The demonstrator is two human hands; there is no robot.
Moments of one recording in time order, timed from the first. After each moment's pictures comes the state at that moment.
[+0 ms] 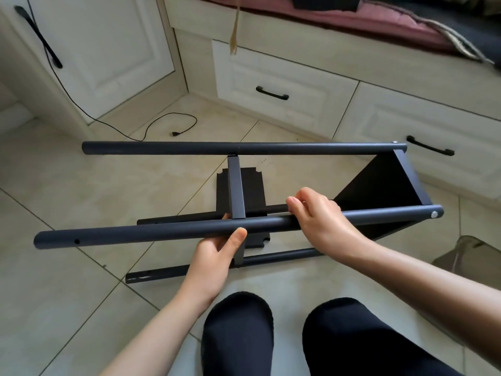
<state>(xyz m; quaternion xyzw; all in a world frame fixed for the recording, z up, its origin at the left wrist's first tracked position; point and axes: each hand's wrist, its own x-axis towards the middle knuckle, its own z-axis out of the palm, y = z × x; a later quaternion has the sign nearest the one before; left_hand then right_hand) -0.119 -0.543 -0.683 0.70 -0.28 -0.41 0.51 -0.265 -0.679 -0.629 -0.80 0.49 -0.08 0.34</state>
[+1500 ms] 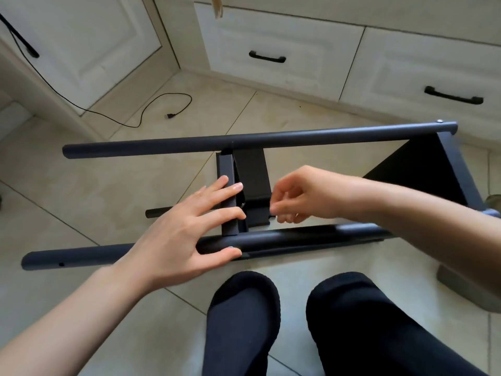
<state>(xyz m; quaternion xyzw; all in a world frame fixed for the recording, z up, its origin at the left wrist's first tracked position) -0.070 -0.535 -0.642 0.61 -0.76 -0.14 0.18 -0.271 -0.700 -0.622 -0.78 0.33 0.07 0.54</state>
